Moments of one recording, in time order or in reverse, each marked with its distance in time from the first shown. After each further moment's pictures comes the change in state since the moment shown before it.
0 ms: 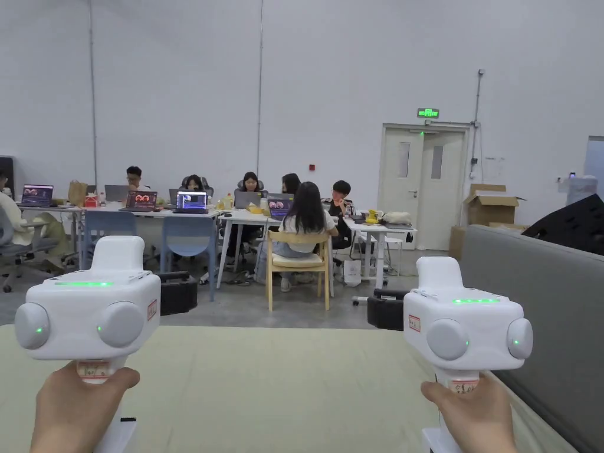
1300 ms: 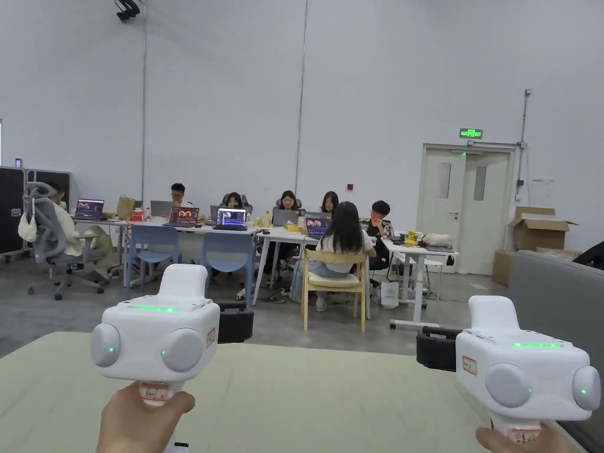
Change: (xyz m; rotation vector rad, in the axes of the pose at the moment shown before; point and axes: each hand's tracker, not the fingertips) left arm 0.000 -0.012 -0.021 -0.033 -0.051 -0.019; right arm 0.001 -0.010 -0.001 -0.020 0.016 0.009
